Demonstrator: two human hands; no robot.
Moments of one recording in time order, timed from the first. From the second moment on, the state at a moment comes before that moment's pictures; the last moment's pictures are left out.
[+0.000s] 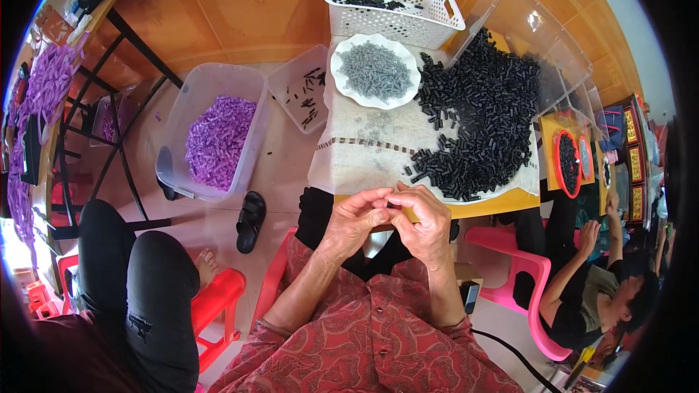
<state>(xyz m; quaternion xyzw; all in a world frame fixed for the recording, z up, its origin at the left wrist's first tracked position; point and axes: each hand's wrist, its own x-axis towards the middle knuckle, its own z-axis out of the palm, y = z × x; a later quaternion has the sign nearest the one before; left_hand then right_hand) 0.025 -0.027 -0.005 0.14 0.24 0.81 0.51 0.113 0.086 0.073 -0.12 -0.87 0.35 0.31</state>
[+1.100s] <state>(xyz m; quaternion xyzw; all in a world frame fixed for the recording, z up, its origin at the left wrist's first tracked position) -0.024 0.007 0.031 0.00 0.39 0.78 0.49 0.112 0.095 0.066 -0.20 -0.85 0.35 0.35</state>
